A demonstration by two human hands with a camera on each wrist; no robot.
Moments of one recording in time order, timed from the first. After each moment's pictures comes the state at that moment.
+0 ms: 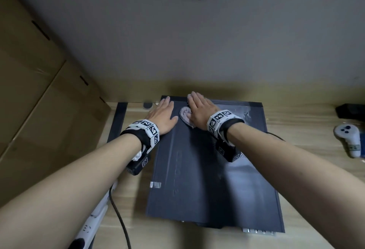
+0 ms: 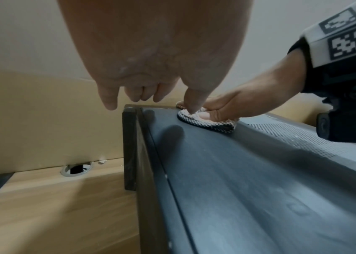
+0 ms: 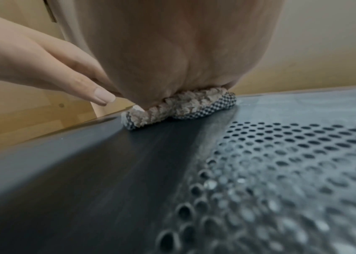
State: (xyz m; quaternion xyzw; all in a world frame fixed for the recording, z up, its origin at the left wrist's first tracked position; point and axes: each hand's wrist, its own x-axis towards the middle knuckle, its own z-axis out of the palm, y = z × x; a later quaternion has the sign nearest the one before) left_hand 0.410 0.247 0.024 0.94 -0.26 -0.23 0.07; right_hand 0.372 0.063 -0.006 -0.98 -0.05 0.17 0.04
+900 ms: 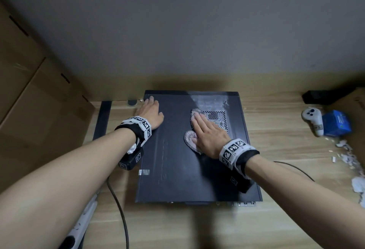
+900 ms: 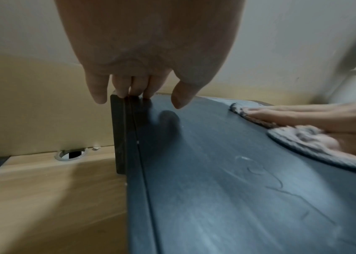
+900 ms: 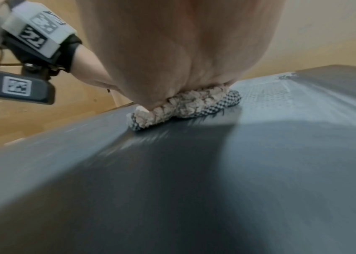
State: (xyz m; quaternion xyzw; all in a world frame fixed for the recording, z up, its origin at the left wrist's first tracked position) left_hand 0.393 0.240 0.011 0.95 -0.23 -0.20 0.03; right_hand 0.225 0.050 -0.004 -0.99 -0.04 0.16 0.03
